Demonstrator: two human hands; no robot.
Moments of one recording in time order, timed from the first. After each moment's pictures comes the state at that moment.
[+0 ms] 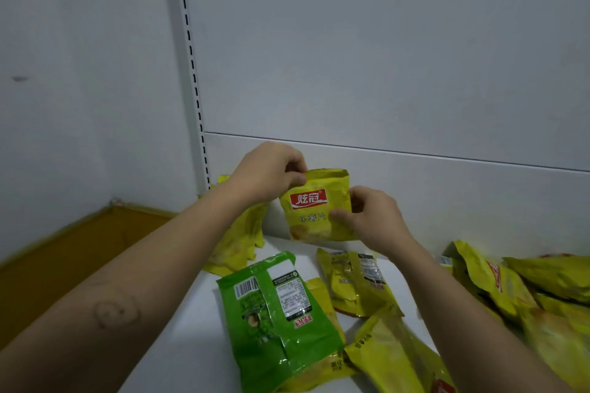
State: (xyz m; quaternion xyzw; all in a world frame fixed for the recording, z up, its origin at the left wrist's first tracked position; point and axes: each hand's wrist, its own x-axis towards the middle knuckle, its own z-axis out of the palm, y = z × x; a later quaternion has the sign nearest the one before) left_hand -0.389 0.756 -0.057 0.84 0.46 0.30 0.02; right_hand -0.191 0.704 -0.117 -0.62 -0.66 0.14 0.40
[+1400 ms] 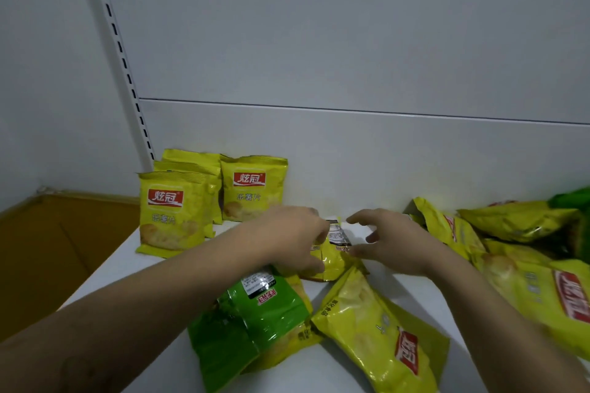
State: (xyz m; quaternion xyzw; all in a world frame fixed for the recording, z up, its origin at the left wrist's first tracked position) left_hand -0.315 0.699 -0.138 0.94 0.34 -0.06 -0.04; right_hand -0.125 0.643 -0.157 -0.70 -0.69 0.15 0.15
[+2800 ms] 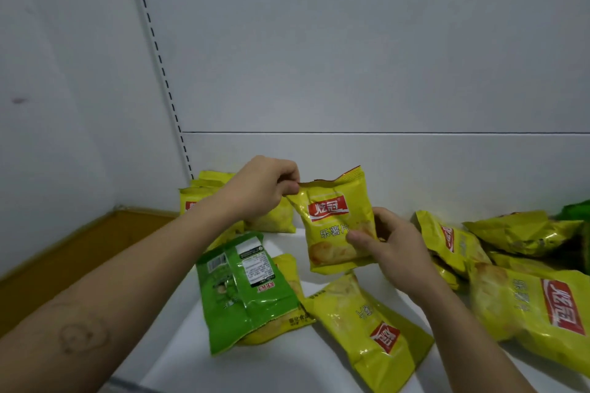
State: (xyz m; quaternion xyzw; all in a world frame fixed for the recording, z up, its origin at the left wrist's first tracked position) left_hand -0.336 0.681 -0.067 0.86 0.45 0.26 0.04; right_hand -0.117 0.609 -0.169 -0.50 -0.60 0.30 0.55
